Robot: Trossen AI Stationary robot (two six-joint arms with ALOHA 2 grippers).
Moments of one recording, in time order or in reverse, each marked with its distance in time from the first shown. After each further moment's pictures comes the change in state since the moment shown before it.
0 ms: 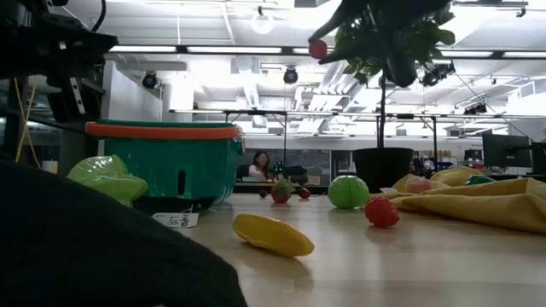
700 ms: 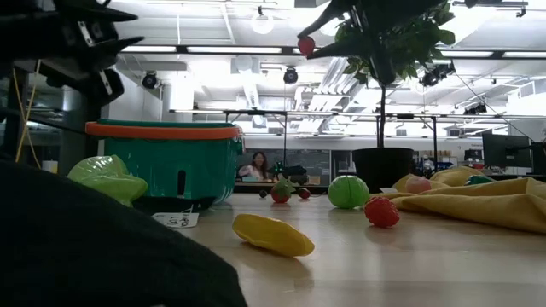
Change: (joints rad) left arm 0.000 0.342 0.111 0.189 -0.049 0.292; right arm -0.078 0.000 0.000 0.092 -0.045 -0.068
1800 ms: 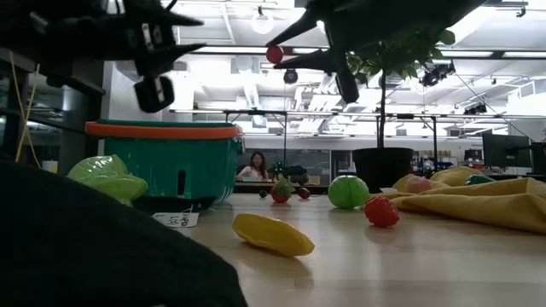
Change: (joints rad) left arm 0.000 0.757 0.162 0.538 0.061 -0.085; right arm -0.049 0.186 0.000 0.308 -0.079 -0.065
